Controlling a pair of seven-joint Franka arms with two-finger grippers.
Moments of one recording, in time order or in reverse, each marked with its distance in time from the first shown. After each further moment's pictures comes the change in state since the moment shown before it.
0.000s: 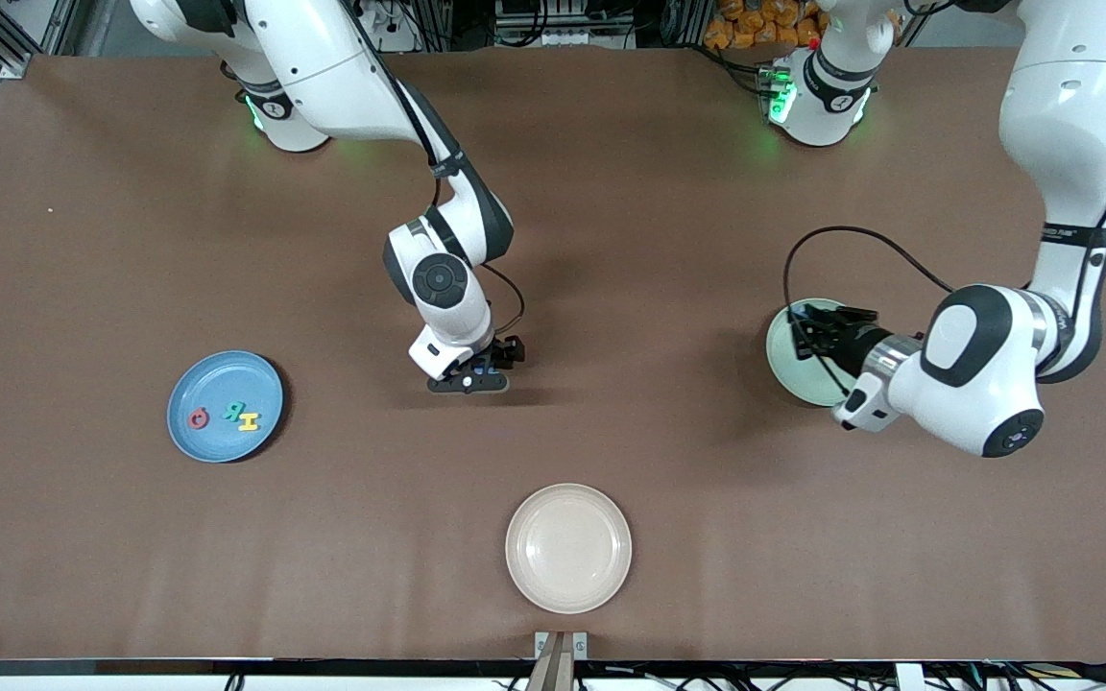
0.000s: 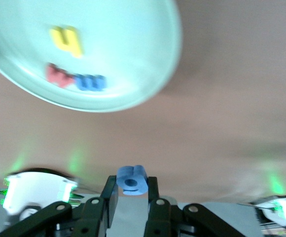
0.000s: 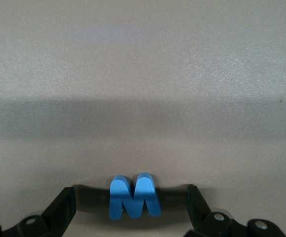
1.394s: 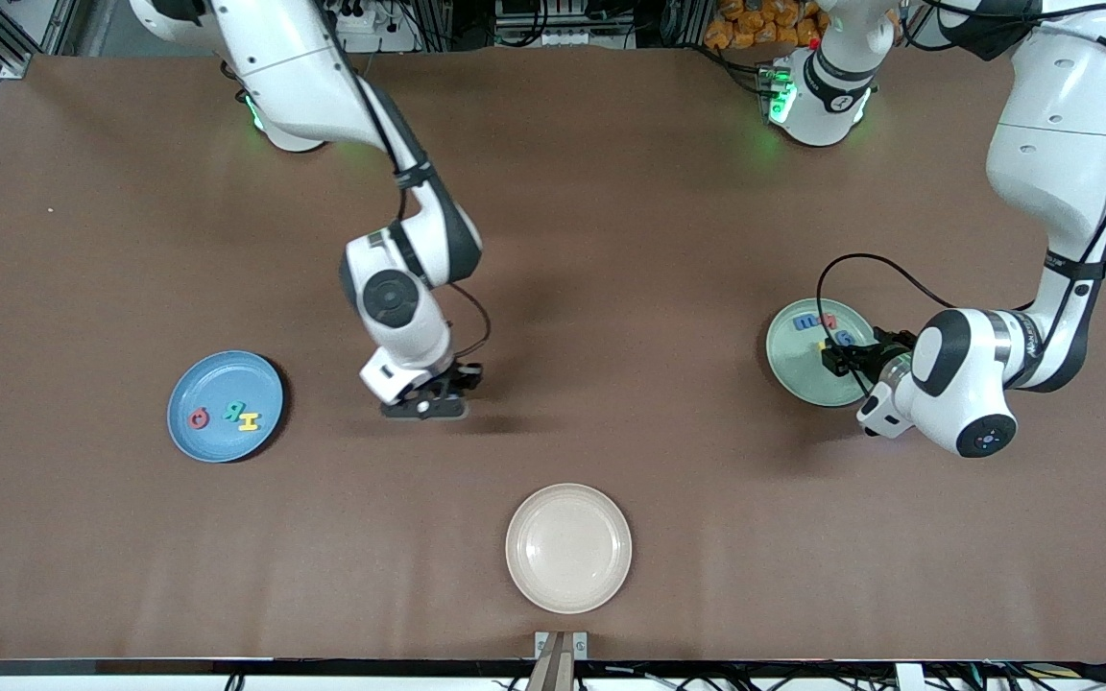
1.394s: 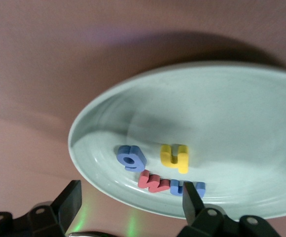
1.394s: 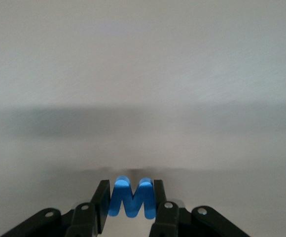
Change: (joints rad) left arm -0.009 0.088 0.066 -0.059 0.244 0.225 0.084; right arm -0.073 -0.066 -0.115 0.033 -0.001 -0.118 -0.147
